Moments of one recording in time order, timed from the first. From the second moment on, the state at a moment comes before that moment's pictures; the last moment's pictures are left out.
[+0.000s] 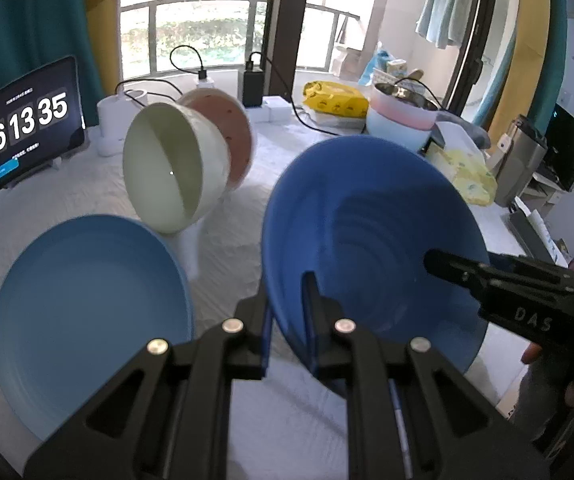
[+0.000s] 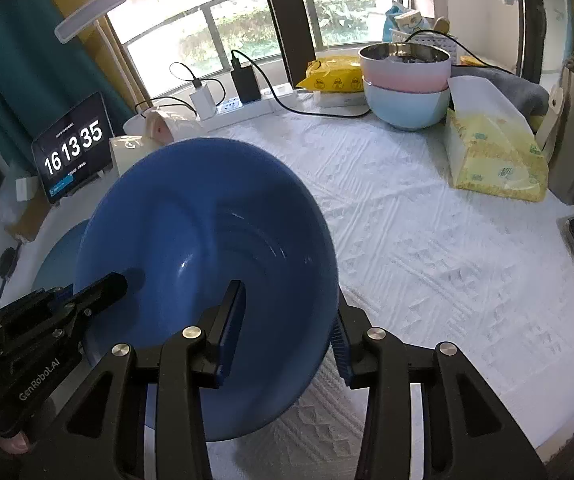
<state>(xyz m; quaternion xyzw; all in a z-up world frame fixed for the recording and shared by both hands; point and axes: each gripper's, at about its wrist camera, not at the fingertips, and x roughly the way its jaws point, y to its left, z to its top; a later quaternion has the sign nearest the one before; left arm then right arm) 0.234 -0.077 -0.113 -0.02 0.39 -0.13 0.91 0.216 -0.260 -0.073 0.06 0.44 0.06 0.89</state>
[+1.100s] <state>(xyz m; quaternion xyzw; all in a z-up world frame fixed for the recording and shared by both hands) 0.240 -0.062 -0.090 -0.04 0.37 -0.11 0.92 0.224 -0.258 -0.056 0.06 0.42 0.06 0.90</state>
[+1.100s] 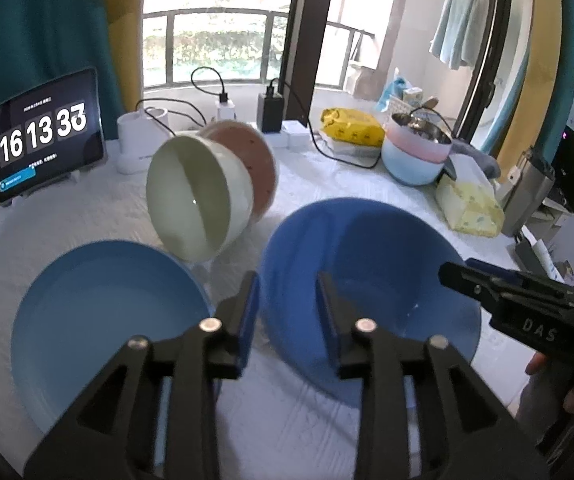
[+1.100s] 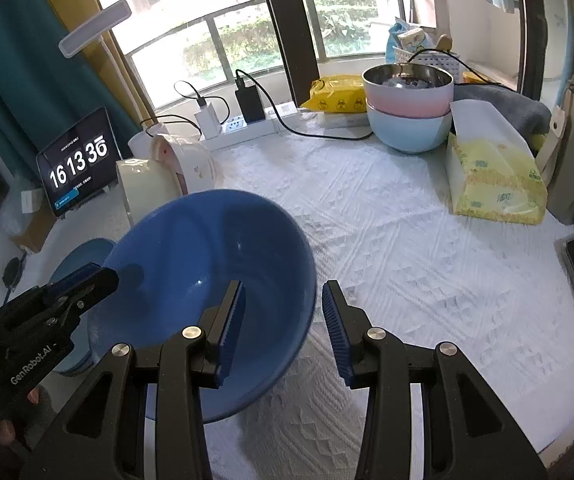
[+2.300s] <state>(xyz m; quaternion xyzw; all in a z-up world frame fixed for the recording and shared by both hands) 0.254 0.013 -0.063 -0.06 0.32 -0.06 0.94 0.257 -0.179 -0.023 -0.02 0.39 0.11 0.91</state>
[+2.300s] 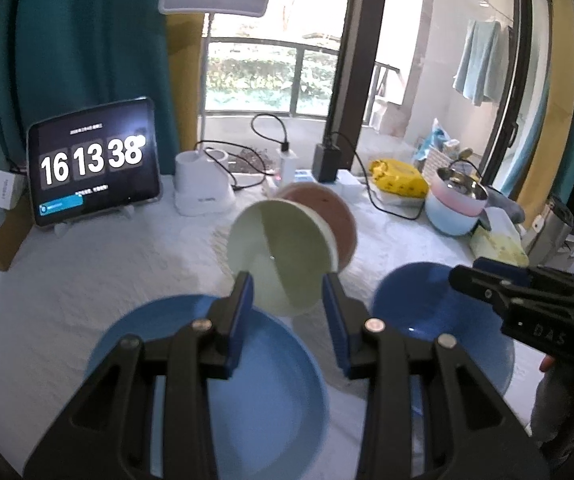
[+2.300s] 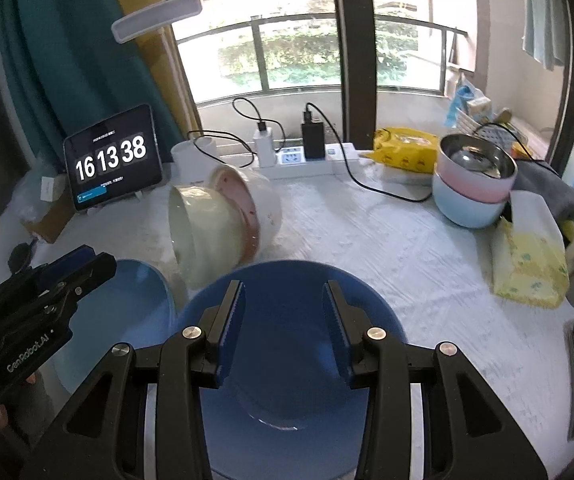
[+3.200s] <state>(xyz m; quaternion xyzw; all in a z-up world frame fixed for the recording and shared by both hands) 0.320 0.068 -0.071 -0.07 0.33 -0.09 0.94 0.299 -0.118 -0.023 -0.03 0.40 0.12 0.91</state>
